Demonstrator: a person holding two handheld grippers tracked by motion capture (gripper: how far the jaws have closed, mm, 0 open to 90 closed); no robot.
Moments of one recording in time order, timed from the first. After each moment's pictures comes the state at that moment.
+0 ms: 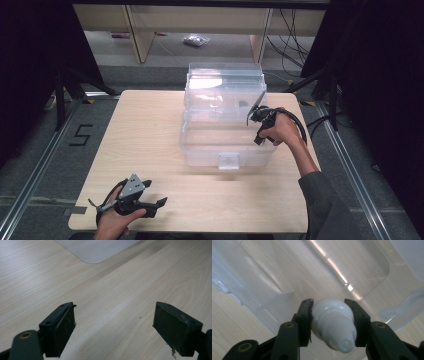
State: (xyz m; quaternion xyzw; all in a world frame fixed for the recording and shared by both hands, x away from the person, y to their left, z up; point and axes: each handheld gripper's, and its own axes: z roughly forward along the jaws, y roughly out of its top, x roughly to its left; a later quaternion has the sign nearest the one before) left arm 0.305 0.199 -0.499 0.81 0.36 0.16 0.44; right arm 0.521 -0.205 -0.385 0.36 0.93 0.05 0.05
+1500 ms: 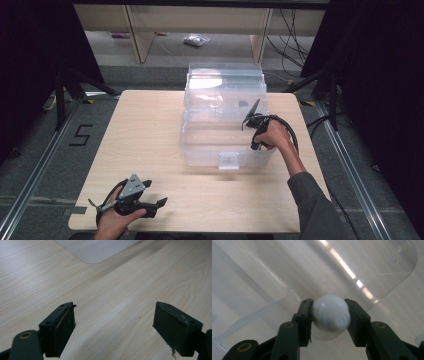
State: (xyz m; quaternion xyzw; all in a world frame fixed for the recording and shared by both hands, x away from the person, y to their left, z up) left arm 0.305 0.200 -0.498 0.81 0.35 0.16 0.44; right arm 0.536 -0.198 -0.430 0.40 0.92 0.03 0.00
